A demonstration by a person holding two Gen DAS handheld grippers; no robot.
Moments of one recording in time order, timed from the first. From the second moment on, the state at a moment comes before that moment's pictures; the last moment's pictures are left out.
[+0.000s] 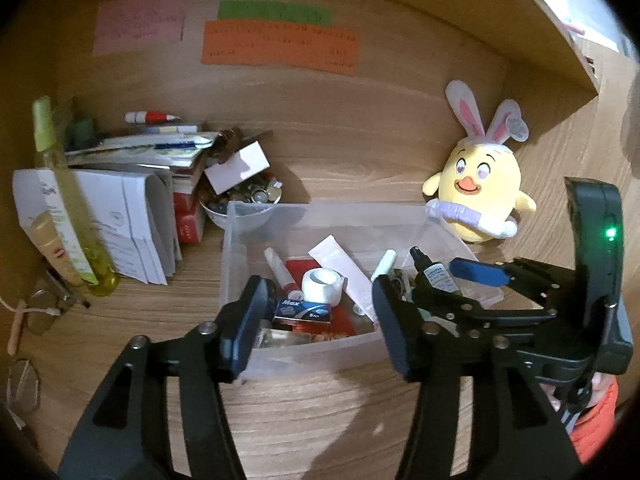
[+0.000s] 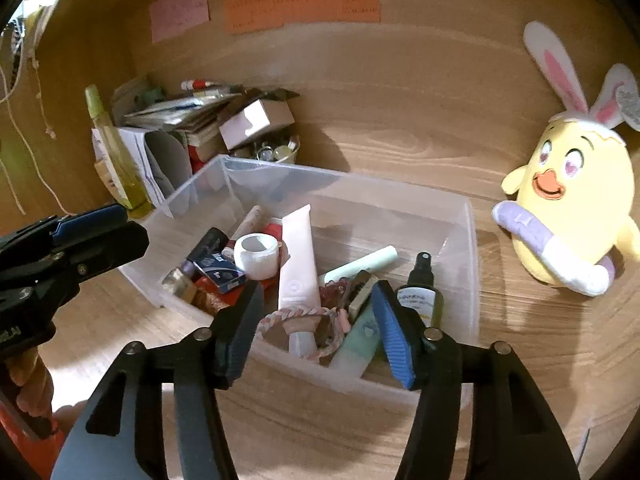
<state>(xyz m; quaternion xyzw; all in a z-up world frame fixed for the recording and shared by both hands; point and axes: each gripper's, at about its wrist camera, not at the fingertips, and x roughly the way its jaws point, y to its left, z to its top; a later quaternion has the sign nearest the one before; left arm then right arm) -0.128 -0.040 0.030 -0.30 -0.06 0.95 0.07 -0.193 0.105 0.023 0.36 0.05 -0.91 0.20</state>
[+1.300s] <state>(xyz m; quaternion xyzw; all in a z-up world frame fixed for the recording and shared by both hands) -0.072 -0.014 0.014 -0.29 -0.03 0.96 0.04 -0.097 0.144 0.041 0.28 0.04 -0.94 0.19</state>
